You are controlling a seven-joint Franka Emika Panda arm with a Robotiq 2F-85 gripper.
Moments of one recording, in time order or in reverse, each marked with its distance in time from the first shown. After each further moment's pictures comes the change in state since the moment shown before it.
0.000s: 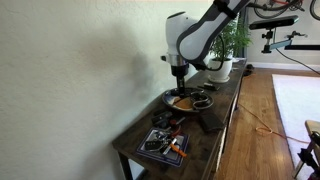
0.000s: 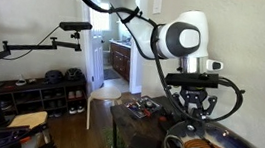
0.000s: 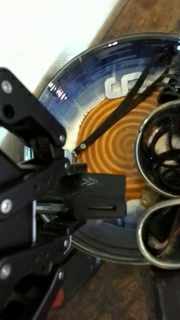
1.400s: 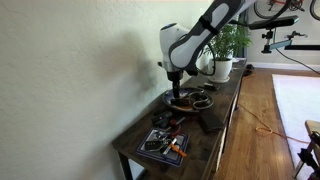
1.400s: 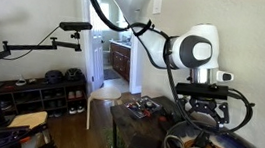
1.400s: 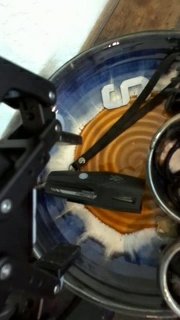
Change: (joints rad) arm -0.018 0.150 0.001 0.177 0.000 -0.057 0.053
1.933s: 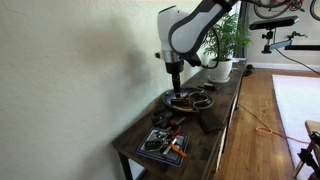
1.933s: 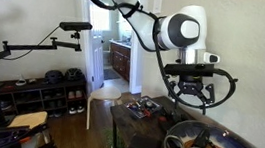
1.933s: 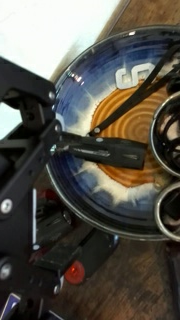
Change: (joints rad) arm 0.013 -0.152 0.058 -0.108 0.000 -0.069 -0.016
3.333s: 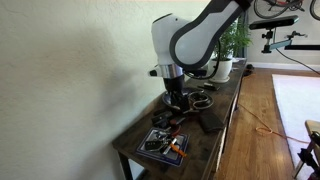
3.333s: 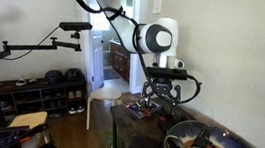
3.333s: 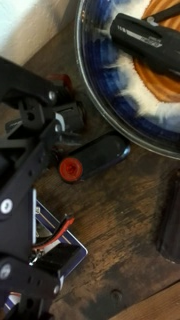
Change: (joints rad) arm 0.009 -0.043 0.132 -0.152 0.008 -0.001 -0.255
